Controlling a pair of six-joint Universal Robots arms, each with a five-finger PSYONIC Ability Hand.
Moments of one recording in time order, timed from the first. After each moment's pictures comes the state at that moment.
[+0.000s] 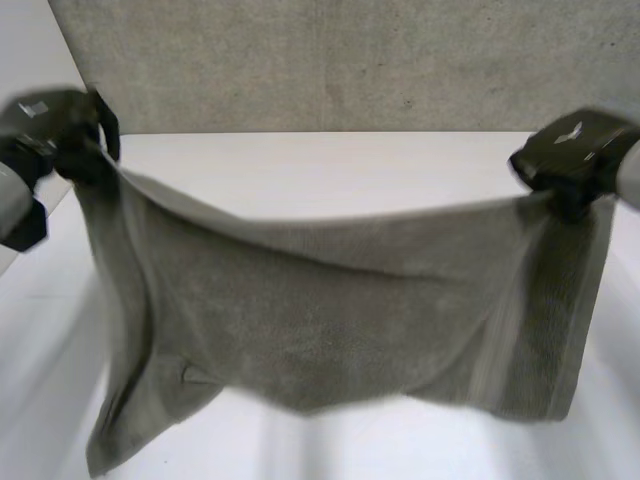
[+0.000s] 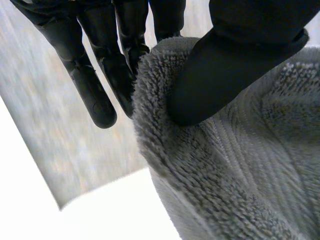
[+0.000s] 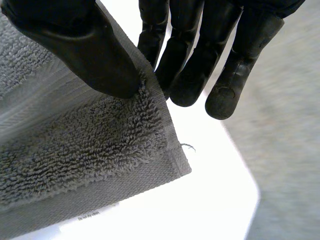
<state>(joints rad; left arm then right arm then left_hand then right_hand) 4.63 -1.70 -1.51 3.13 -1.32 3.23 1.80 -1.27 1.05 0.68 1.40 2.34 1.19 1.22 1.22 1.22 1.02 1.36 1.34 1.35 1.34 1.17</state>
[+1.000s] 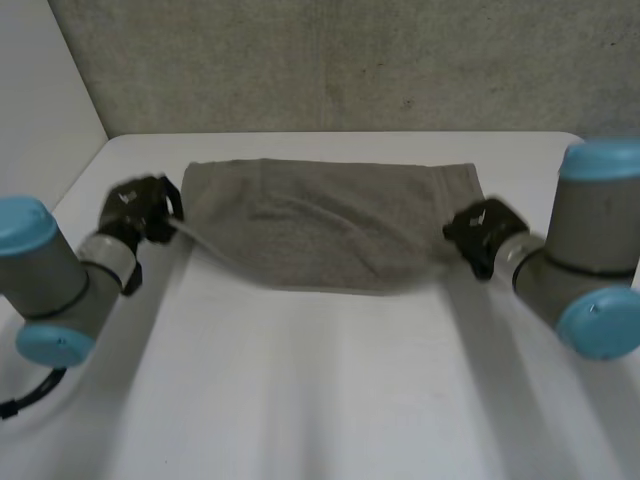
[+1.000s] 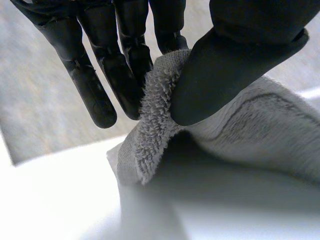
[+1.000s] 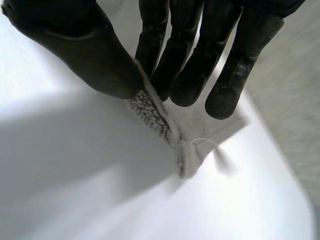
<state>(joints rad) 4.55 -2.16 -1.57 3.66 -1.38 3.09 1.92 -0.97 1.30 0.11 1.50 2.40 1.19 1.22 1.22 1.22 1.03 1.36 1.35 1.35 1.34 1.17</state>
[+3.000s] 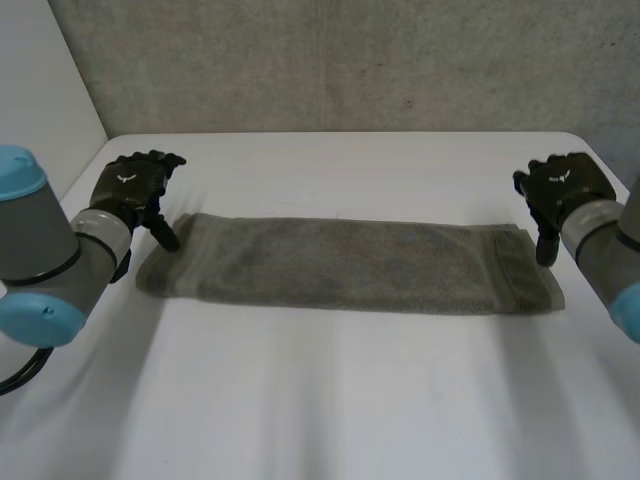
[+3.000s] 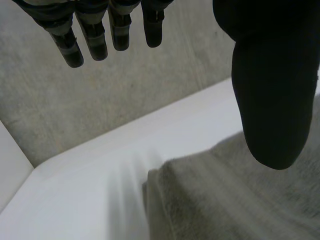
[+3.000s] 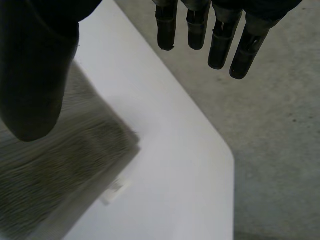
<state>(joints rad) 4.50 -2.07 -1.45 3.38 -1.47 3.26 1.80 -1.16 1.40 0.03 1.61 2.51 0.17 0.17 0.17 0.17 0.03 0.23 0.25 0.25 0.27 0.06</state>
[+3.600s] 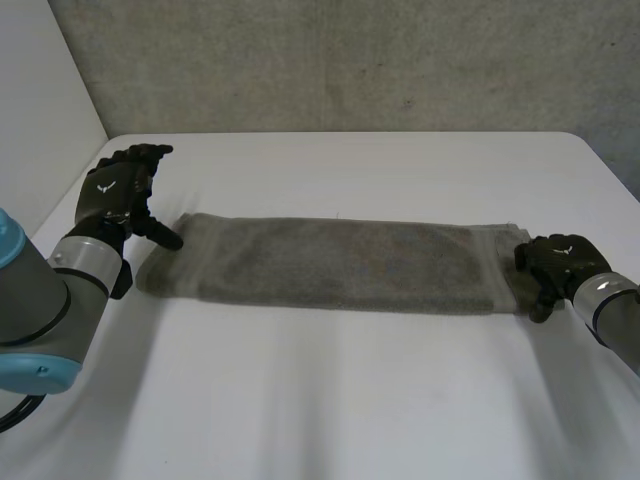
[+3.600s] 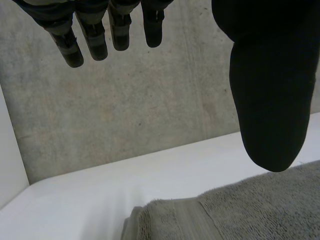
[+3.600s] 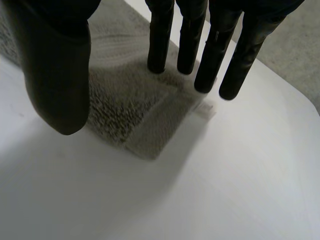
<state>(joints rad) 4.51 -1.91 -1.77 3.71 -1.47 3.03 1.61 -1.04 1.63 -0.14 1.37 2.65 0.17 0.17 0.17 0.17 0.03 0.52 0.52 0.53 0.52 0.36</state>
